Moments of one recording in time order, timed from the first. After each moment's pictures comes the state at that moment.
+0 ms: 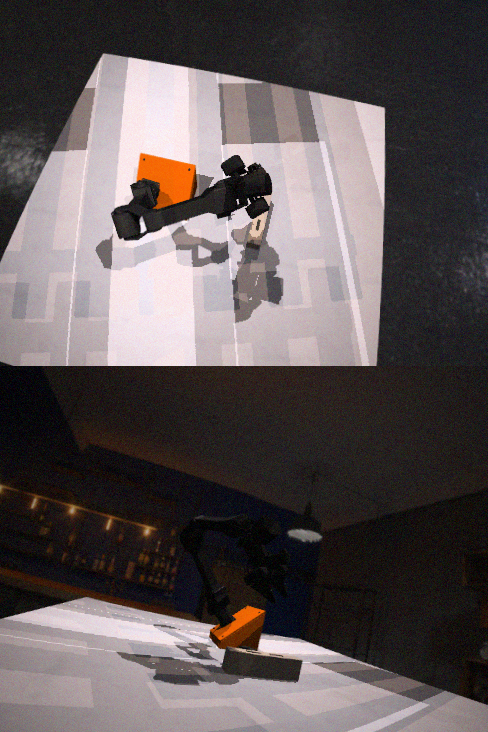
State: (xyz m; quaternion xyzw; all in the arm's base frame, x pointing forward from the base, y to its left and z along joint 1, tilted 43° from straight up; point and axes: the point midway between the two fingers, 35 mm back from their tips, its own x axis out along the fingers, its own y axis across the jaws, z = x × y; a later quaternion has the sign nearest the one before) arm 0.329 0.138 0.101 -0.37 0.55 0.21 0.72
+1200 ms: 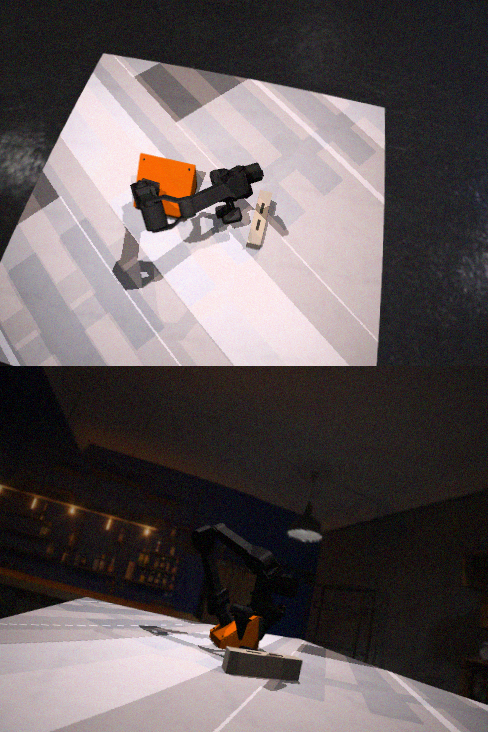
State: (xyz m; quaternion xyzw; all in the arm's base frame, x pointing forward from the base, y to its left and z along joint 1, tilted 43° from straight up) arm 0.262 0.036 0.012 -0.43 0.70 -0.08 0.56
